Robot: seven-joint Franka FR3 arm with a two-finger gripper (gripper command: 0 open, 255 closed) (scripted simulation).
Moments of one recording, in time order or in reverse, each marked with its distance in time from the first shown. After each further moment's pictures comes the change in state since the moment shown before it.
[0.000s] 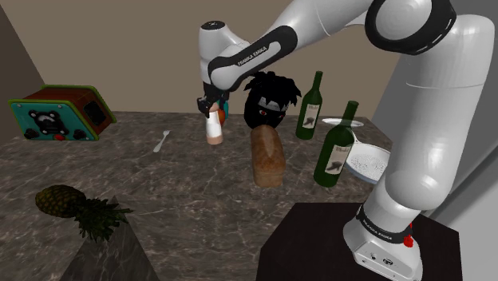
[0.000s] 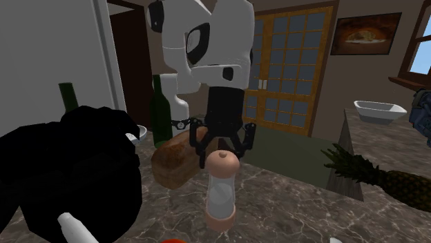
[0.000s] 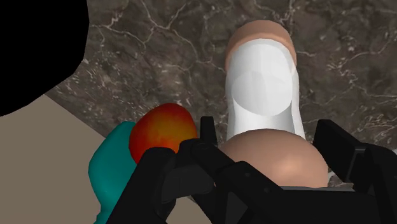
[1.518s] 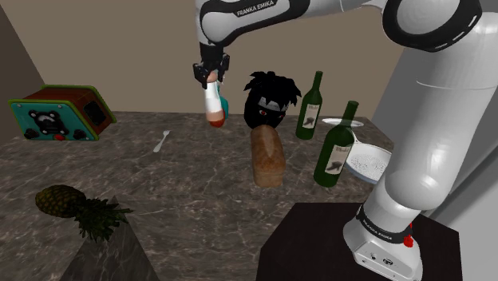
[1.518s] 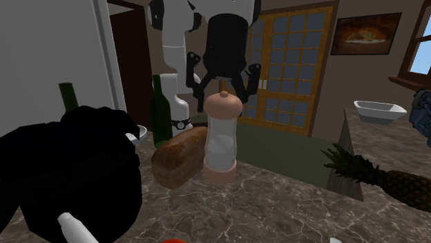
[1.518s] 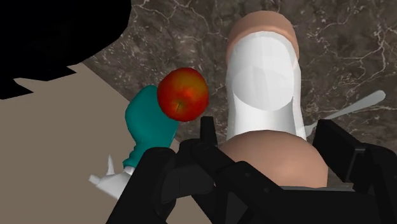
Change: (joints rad) arm -0.003 -0.081 0.019 0.200 0.073 -0.271 -0.091
